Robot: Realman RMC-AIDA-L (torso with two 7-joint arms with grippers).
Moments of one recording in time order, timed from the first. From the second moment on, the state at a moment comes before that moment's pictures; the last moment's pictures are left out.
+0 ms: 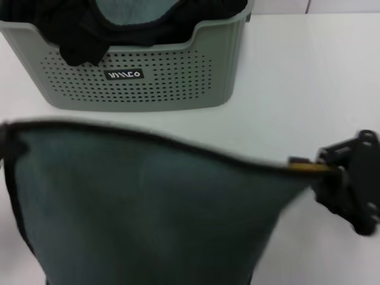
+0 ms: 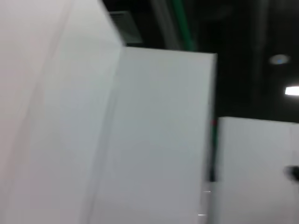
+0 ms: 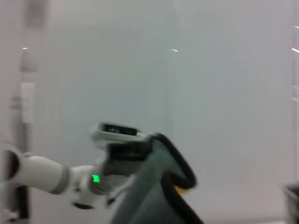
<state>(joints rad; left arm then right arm) 0.10 -2.00 1.15 0.93 0.96 2.03 -1.39 -0.02 2.00 -1.42 -1.39 1.91 1.64 -1.69</state>
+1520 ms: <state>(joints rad) -0.34 -2.04 0.87 0.39 1.36 1.21 -0.94 0.77 2.02 -1.54 -0.61 1.52 0.97 -1.22</state>
